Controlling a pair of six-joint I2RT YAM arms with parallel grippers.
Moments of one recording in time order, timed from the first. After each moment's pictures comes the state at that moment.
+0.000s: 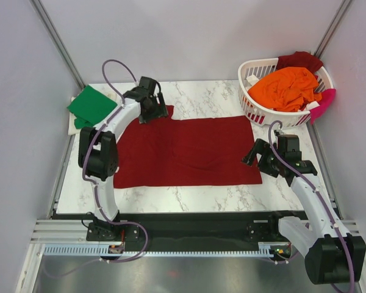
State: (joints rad) left arm -0.32 1.99 1.65 -0.68 -0.09 -0.54; right arm 0.04 0.93 0.65 -0.58 -0.27 0.52
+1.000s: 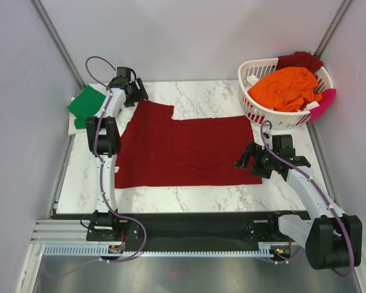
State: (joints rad) left arm -0.04 2.54 2.31 -0.63 0.06 -0.42; right arm 0.06 1.06 0.63 -0.53 -0.44 0.47
